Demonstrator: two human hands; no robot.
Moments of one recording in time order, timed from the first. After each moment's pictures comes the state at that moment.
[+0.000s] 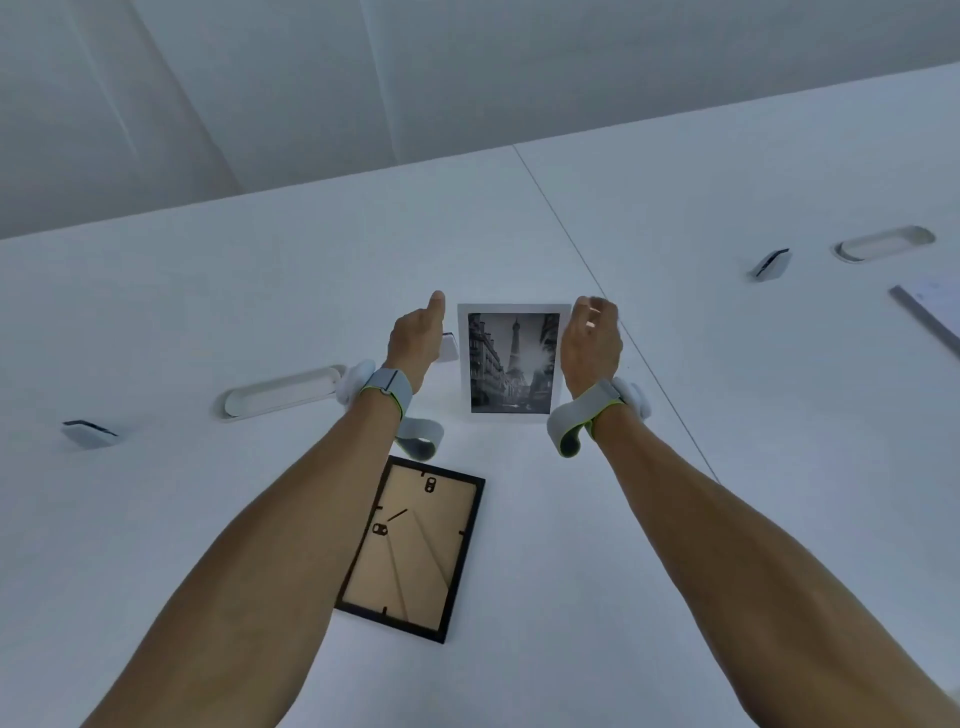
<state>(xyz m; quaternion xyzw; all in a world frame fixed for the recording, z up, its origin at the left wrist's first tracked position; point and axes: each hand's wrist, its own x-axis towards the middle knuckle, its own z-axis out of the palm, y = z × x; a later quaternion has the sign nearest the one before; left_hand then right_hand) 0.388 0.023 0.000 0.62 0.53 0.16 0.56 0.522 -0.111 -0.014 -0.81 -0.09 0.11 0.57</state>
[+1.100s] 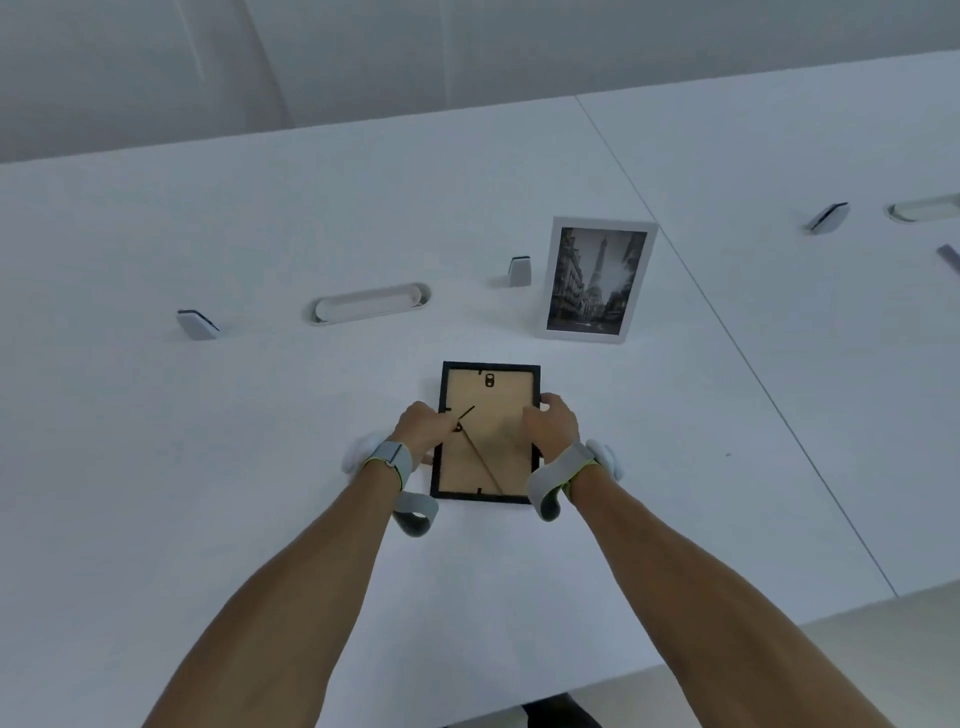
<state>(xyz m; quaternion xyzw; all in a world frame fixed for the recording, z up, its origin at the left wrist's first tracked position) 0.157 -0.064 -0.082 0.60 0.59 -0.04 0.54 0.292 -0.168 -0.084 -0.84 -0.09 0.39 0.35</state>
